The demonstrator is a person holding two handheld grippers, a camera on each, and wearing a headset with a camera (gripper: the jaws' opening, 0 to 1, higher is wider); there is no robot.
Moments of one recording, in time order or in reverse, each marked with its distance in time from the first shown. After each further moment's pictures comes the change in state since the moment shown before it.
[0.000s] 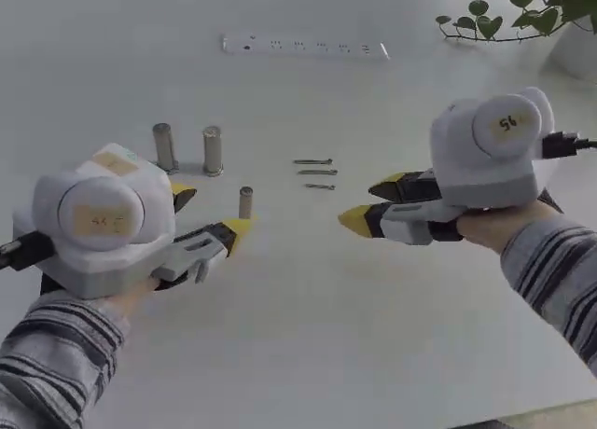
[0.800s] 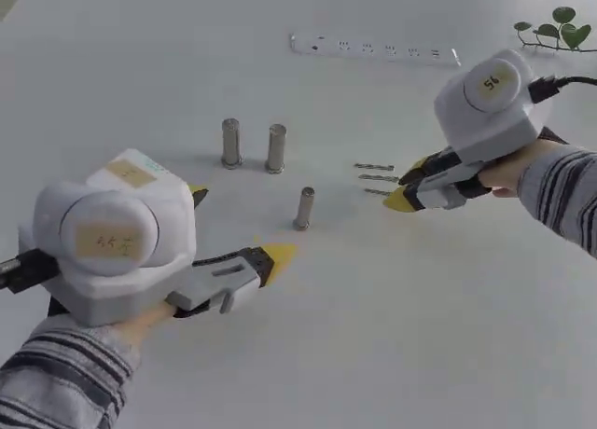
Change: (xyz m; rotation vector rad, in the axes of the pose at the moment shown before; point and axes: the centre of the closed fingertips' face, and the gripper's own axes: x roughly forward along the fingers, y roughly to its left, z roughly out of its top) left arm -0.038 0.007 -0.008 -0.040 0.015 0.049; right arm 0.070 -0.038 0.001 -0.177 0.215 0.139
